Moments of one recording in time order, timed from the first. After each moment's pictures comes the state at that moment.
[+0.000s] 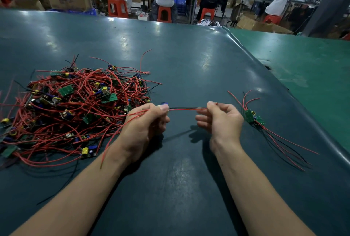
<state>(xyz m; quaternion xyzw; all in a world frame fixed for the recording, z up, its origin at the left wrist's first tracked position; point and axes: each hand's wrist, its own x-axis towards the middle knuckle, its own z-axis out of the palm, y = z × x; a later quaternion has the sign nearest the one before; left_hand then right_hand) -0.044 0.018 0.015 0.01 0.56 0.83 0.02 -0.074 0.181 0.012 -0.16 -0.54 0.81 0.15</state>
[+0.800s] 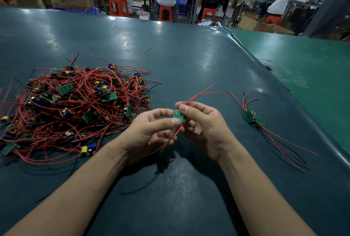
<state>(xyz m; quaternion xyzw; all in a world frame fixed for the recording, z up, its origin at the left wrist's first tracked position) -0.037 0.020 0.023 0.03 0.55 0.82 0.17 -0.057 0.175 0.024 0.04 -0.57 0.81 -0.13</state>
